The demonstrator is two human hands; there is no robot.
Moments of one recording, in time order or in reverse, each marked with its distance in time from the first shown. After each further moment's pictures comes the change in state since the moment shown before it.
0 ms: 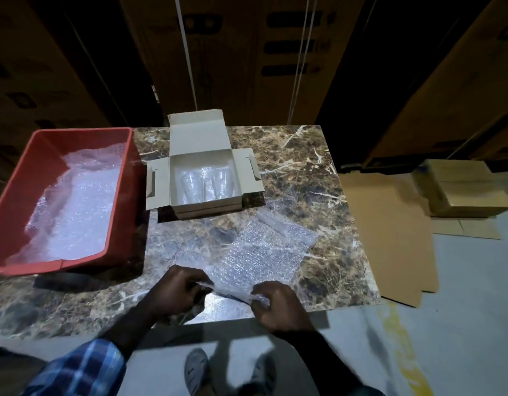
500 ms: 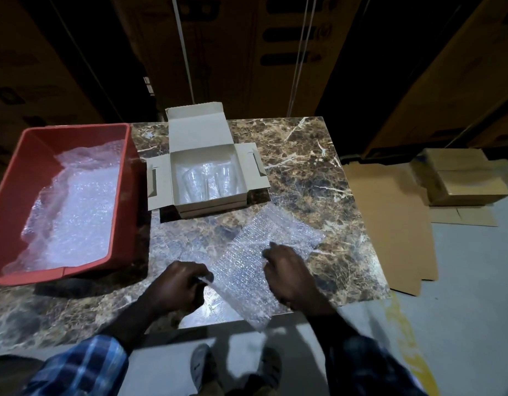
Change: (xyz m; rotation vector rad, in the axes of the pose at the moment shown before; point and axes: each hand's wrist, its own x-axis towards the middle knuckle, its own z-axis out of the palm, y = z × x) left_hand 0.011 -0.030 -0.010 0.112 -0.013 0.056; right_hand 0.059 0.010 -0.009 -0.279 -0.004 0.035
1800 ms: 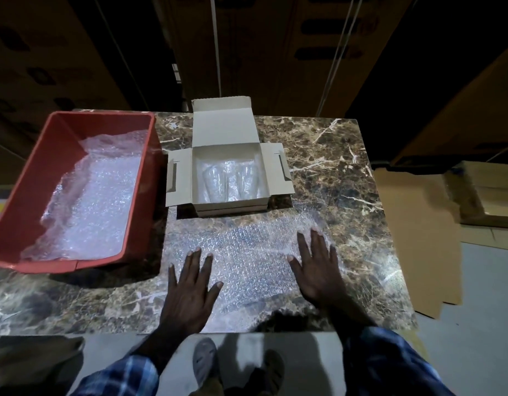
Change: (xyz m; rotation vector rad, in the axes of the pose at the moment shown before) left_hand -0.024 -0.007 0.066 0.303 0.149 -0.347; right_hand 0.032 0.053 0.011 -0.226 -0.088 0.146
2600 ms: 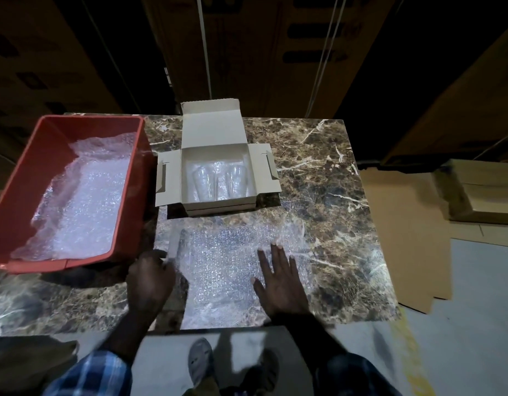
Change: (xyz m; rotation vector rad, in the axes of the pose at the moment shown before) left_hand 0.020 0.010 -0.085 -0.330 0.221 -0.566; right_hand -0.035 -0.050 0.030 0.027 0.060 -0.174
